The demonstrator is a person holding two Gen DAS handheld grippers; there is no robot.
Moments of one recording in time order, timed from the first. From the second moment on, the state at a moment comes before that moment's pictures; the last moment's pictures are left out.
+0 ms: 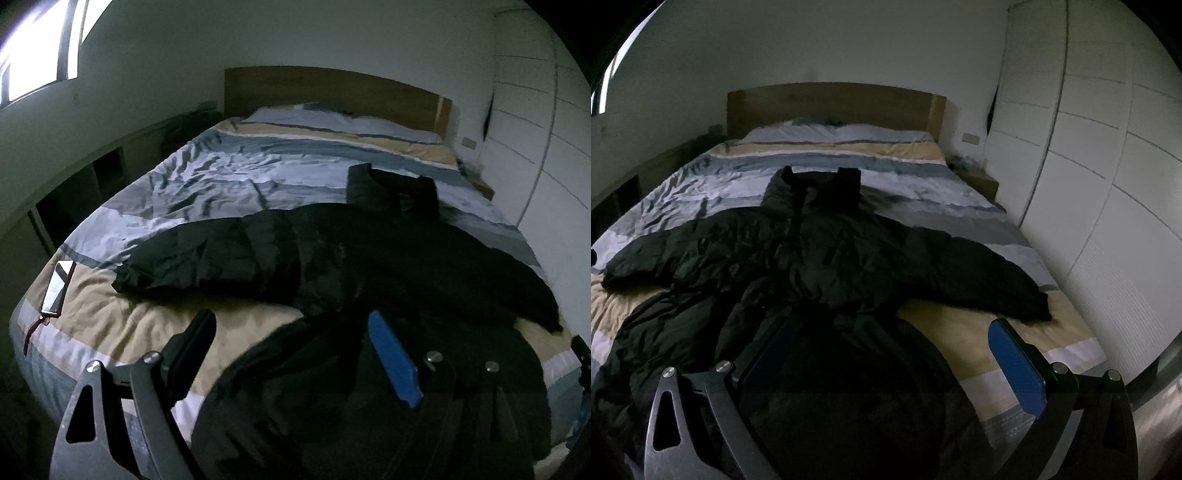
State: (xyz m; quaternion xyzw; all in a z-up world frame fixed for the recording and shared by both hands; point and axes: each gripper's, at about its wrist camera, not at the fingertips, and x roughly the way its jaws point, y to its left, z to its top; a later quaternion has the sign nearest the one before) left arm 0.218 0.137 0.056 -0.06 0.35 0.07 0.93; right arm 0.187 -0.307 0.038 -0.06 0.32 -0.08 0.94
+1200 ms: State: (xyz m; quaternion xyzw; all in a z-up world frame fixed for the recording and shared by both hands) left arm 0.351 0.453 -0.149 -0.54 0.31 0.21 0.75; right arm 0.246 -0.347 -0.010 -0.05 0.38 -0.13 0.92
